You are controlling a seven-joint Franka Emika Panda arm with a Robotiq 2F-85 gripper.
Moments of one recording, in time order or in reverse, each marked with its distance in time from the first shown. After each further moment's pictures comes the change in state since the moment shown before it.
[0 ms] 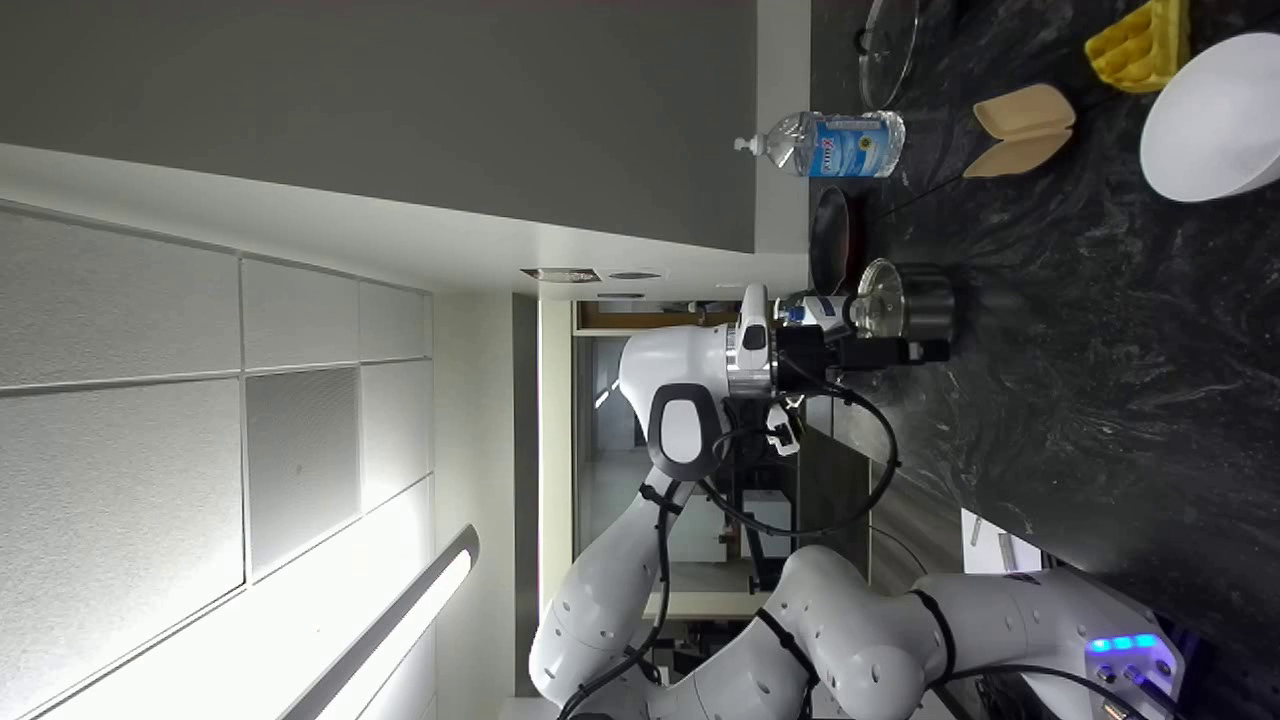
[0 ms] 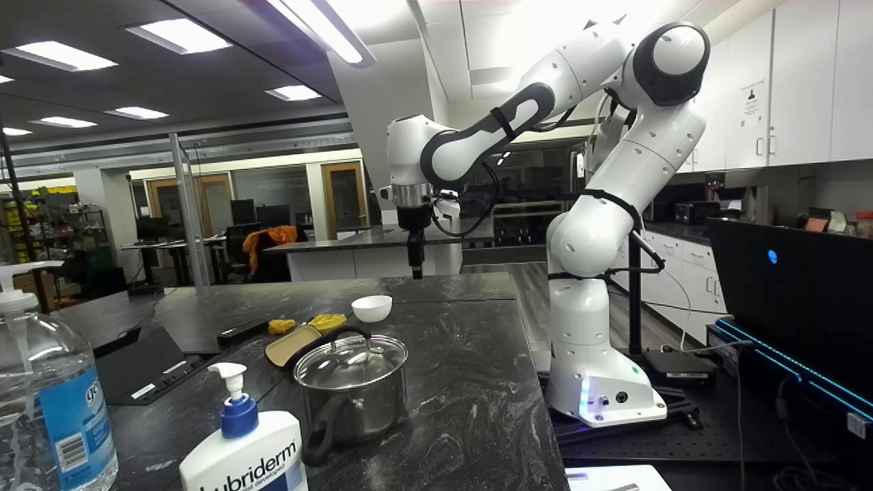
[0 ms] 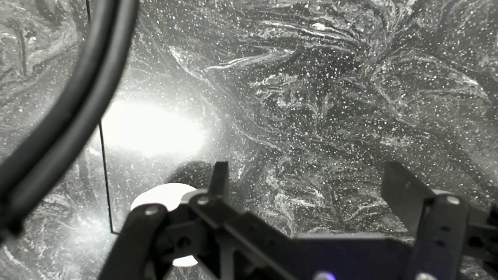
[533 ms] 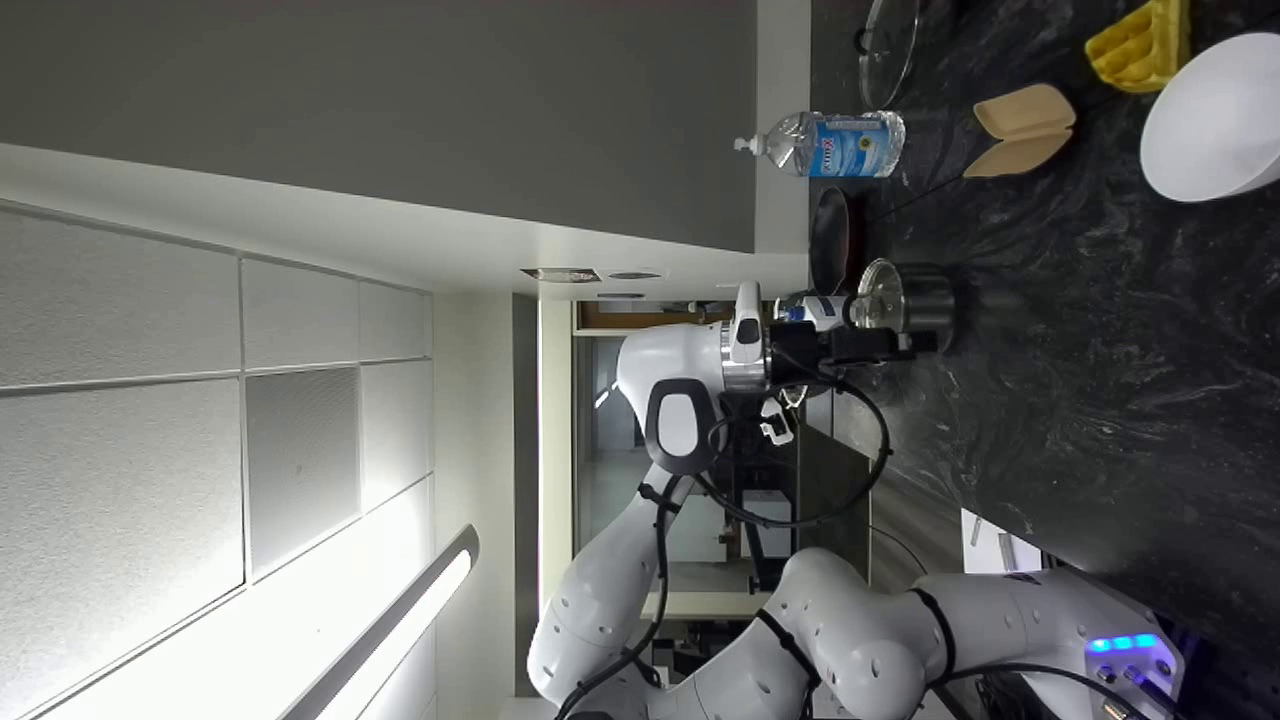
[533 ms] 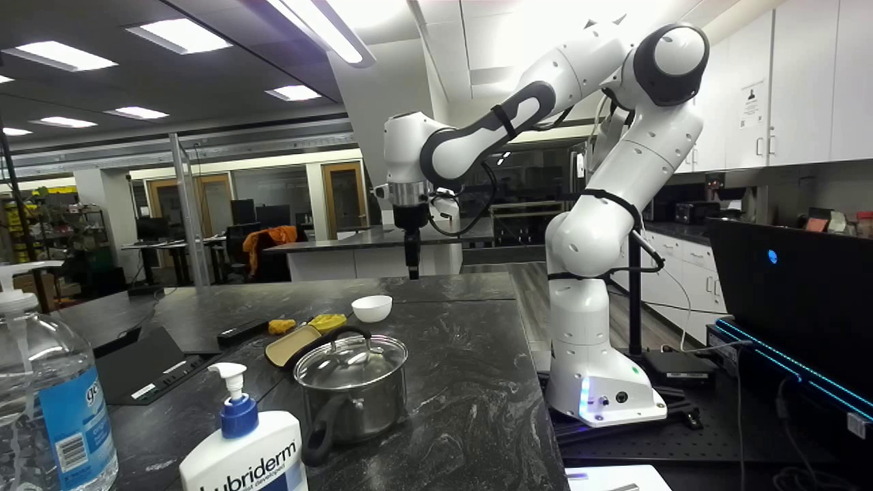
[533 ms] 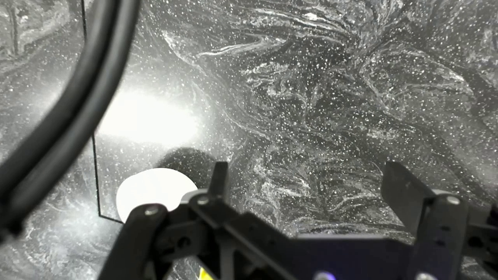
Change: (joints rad) arm 0.043 0.005 0.003 0.011 0.000 0.000 -0.004
